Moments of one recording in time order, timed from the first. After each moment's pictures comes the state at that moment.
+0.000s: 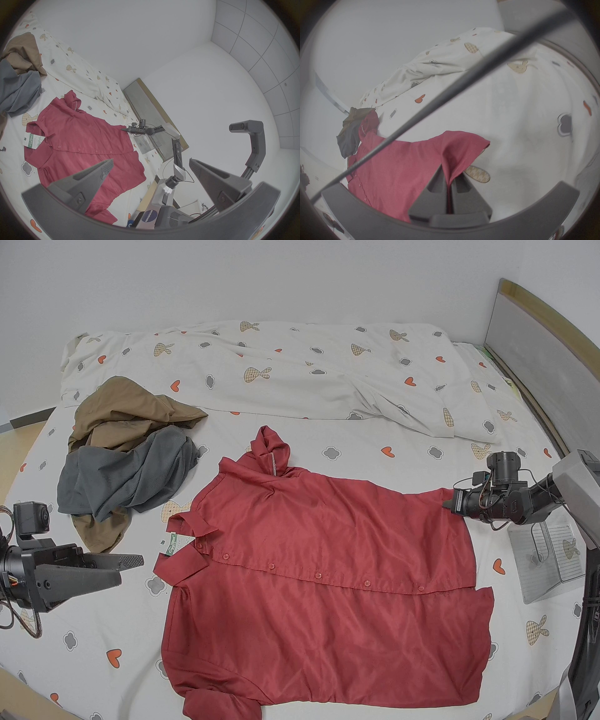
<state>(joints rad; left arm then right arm) 0.07 1.26 -0.47 -0.57 -1.31 -0.40 -0.02 2.33 -1.44 -0.30 0.33 0.22</state>
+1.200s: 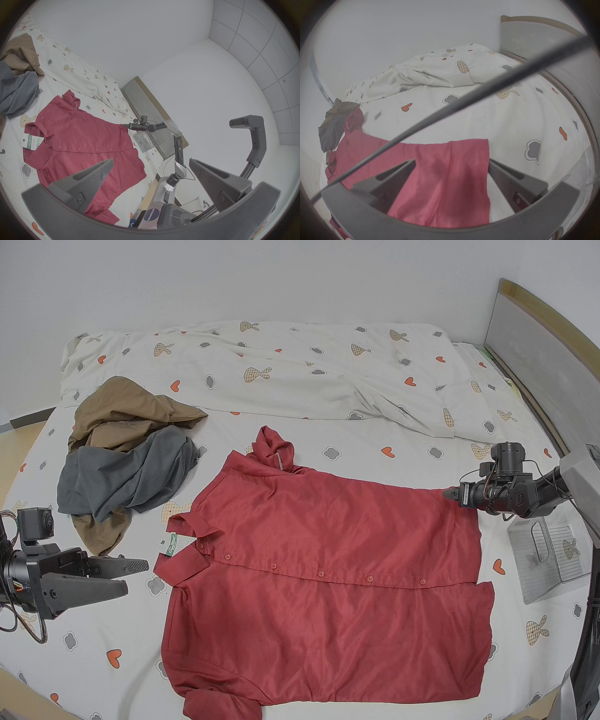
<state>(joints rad) 0.05 1.27 -0.45 -0.57 -1.30 -0.35 -0.02 2.28 -1.43 -0.29 0.11 0.11</state>
